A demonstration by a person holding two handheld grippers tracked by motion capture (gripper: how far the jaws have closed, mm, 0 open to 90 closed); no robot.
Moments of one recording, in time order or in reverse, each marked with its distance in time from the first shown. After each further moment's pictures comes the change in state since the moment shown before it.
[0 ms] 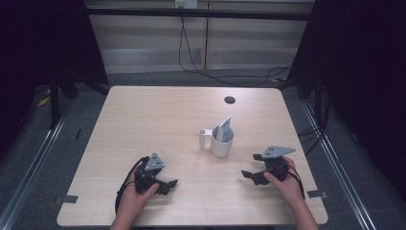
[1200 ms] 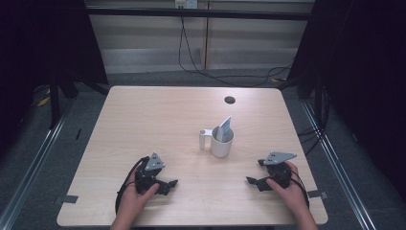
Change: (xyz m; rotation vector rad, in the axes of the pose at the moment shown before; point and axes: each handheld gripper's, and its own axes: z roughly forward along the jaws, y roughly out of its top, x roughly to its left) left arm -0.001 0.000 0.000 0.005 0.006 -0.003; right arm 0.001 -0.017 -0.006 0.079 -0.038 -0.040
